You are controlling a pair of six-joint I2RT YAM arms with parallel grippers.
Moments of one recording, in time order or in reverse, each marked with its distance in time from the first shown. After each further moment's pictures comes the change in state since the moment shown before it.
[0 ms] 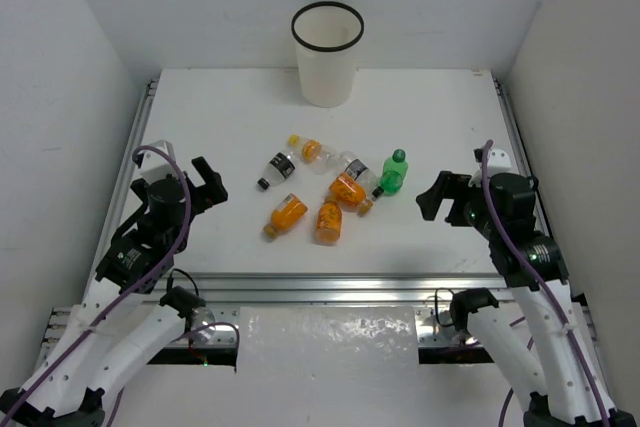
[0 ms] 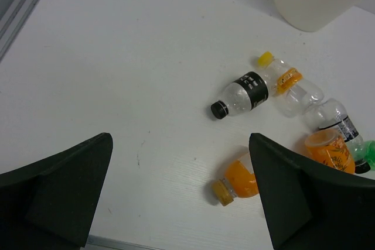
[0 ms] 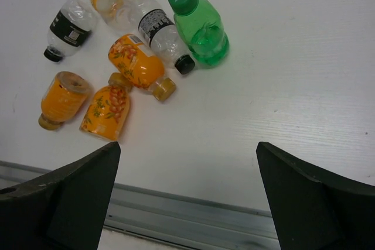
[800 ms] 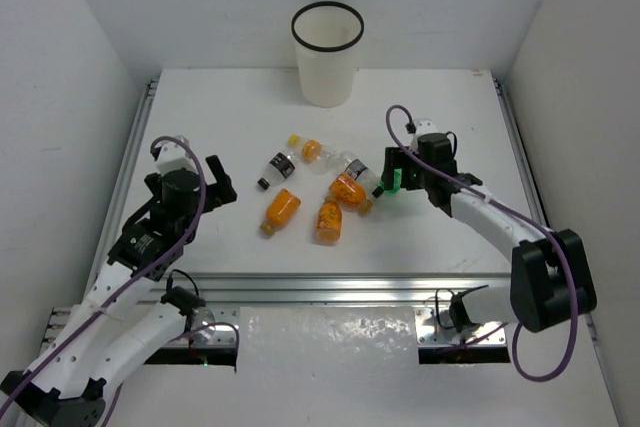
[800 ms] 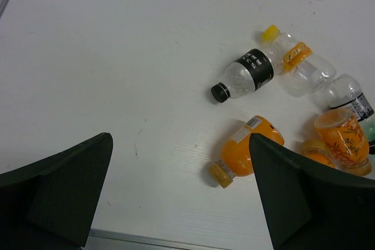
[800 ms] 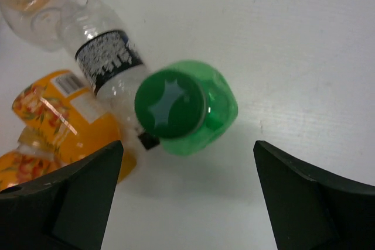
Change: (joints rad) left arm 0.001 0.060 0.000 0.003 0.050 0.008; right arm 0.111 0.724 -0.050 0.607 0.095 -0.129
